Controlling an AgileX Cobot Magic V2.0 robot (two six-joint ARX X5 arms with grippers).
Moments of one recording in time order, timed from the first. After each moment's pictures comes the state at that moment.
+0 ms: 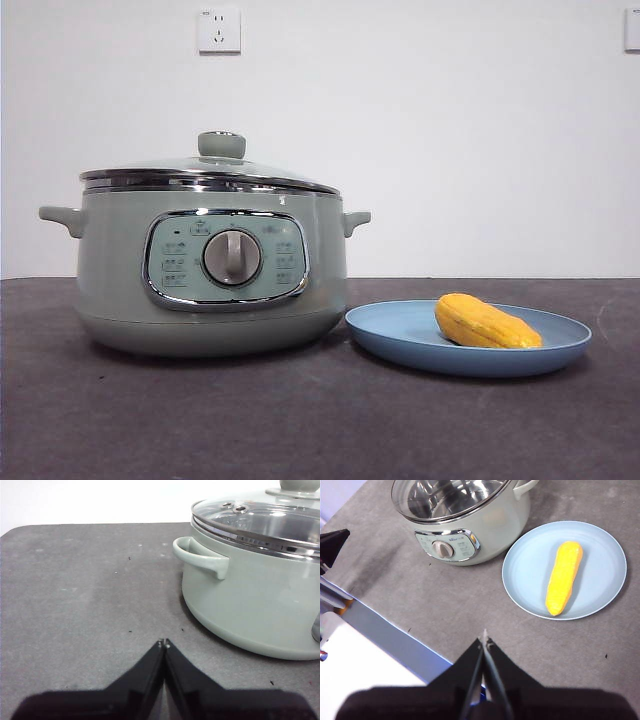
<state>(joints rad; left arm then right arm) 0.06 0.00 0.04 -0.23 0.16 0.01 0.41 0.61 0.97 -1.04 -0.31 0.09</state>
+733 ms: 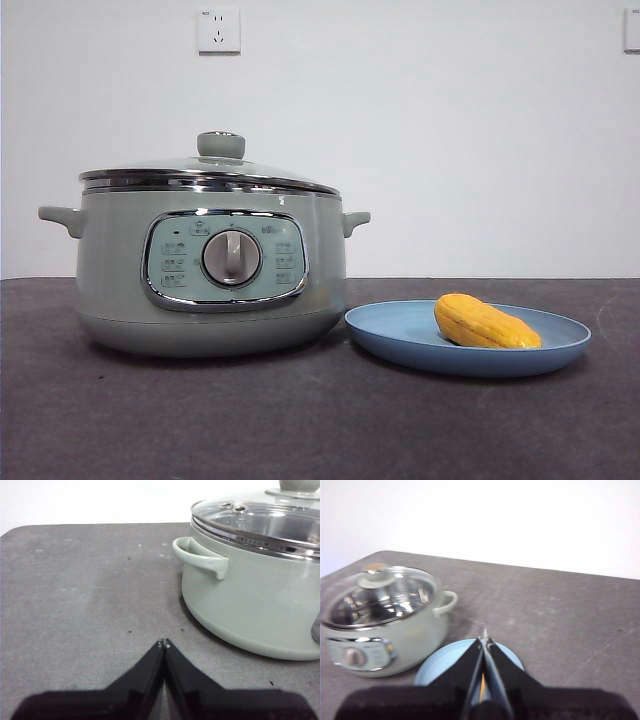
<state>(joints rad) 0.06 0.00 0.04 -0.23 0.16 0.01 0.10 0.26 0.61 -0.50 -0.29 -0.04</state>
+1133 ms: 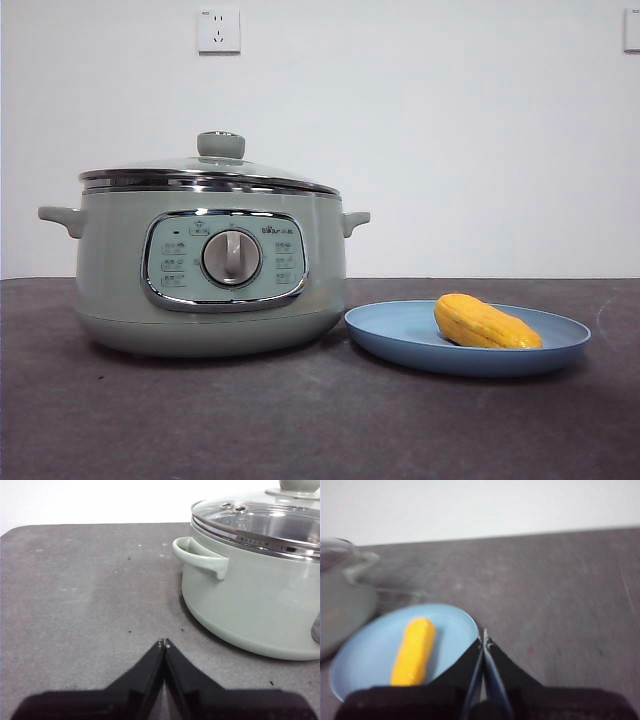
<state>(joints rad) 0.06 0.00 0.04 -0.23 0.16 0.01 0.08 0.03 0.11 -0.25 -0.07 0.09</state>
